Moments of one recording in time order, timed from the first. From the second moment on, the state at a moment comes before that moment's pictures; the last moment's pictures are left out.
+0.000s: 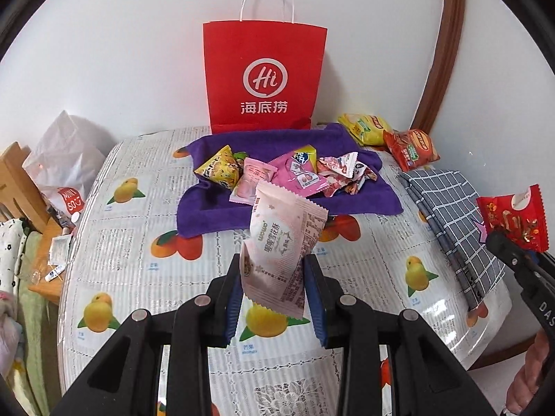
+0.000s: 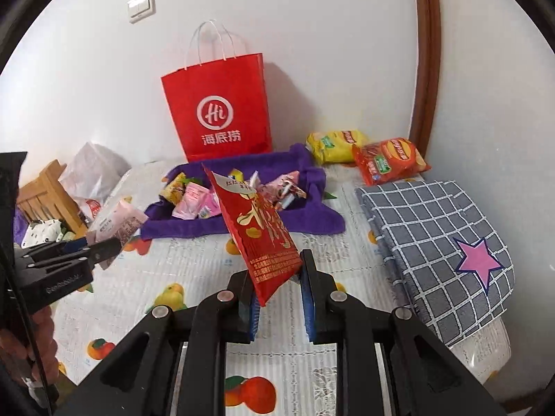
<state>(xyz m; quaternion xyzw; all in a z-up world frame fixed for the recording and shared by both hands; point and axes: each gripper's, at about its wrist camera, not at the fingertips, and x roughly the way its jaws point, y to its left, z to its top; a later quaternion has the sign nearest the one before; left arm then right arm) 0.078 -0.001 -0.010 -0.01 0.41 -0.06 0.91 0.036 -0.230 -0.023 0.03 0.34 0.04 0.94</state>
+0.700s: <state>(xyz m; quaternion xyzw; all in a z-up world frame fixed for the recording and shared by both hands) 0.132 0.004 0.002 -0.02 0.41 -0.04 0.91 0.087 -0.226 0.000 0.02 0.32 0.04 0.95</state>
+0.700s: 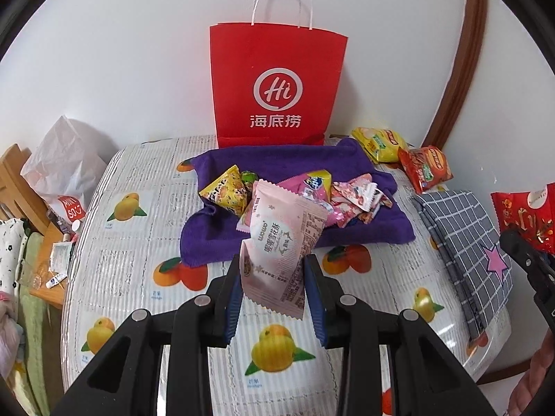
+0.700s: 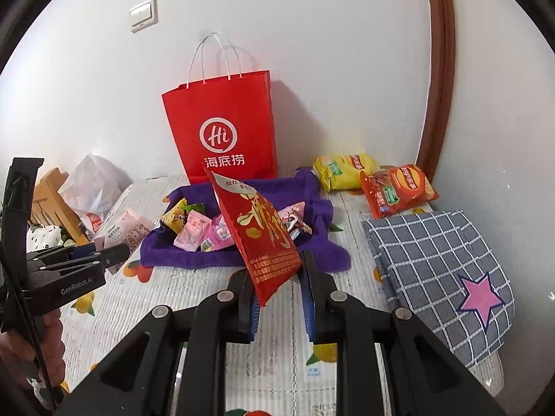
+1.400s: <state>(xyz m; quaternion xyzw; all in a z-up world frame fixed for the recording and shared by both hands) 0.214 0.023 -0.013 -0.03 0.44 -0.03 0.90 0.181 -0.217 -0.017 0.02 0.35 0.05 0.94</state>
